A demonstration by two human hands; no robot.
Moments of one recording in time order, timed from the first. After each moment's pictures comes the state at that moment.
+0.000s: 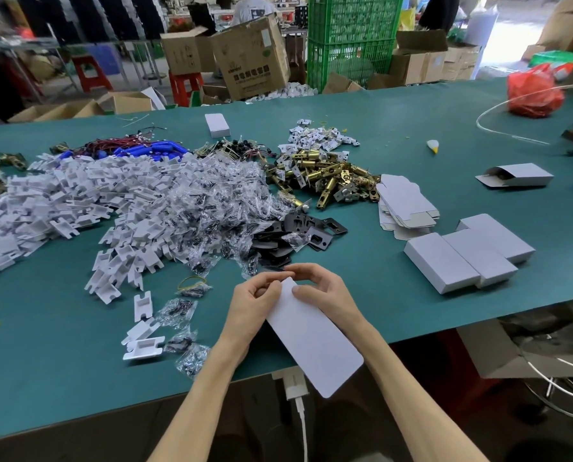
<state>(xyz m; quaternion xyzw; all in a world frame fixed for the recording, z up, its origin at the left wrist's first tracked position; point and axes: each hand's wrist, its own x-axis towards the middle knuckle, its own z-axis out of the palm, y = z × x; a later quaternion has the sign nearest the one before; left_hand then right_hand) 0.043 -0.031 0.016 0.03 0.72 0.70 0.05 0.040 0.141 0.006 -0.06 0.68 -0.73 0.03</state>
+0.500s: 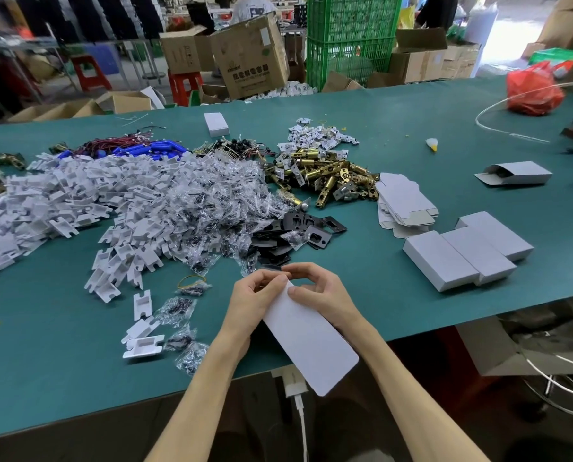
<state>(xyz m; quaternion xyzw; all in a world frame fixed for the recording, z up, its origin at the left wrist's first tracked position) 0.038 -0.029 0.018 0.00 0.70 0.71 0.08 0.041 0.139 0.003 -0.06 0.67 -0.74 0.05</state>
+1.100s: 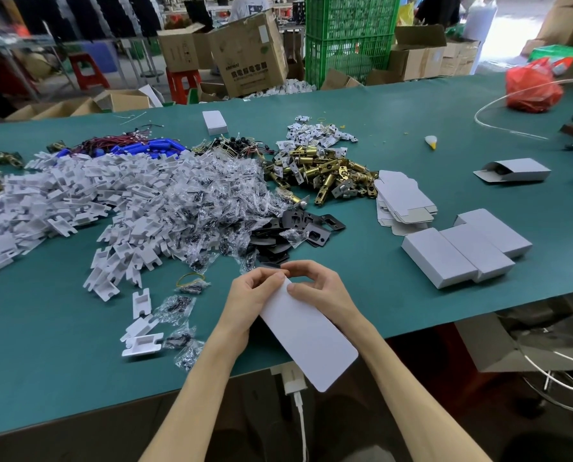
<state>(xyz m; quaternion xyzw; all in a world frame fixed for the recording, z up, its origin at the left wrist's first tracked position) 0.033 -0.032 0.014 -0.01 0.68 0.72 0.11 0.043 0.140 0.007 -0.07 0.68 -0.73 0.03</state>
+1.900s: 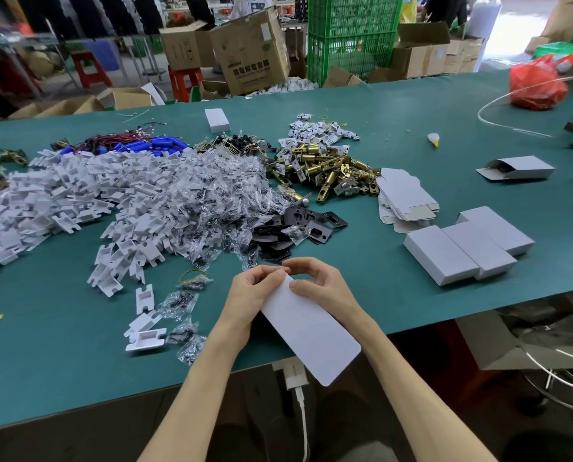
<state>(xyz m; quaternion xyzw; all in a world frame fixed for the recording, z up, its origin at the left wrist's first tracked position) 0.033 -0.034 0.013 -0.02 0.67 0.73 0.11 0.042 0.141 0.009 -0.09 0.69 -0.72 0.03</state>
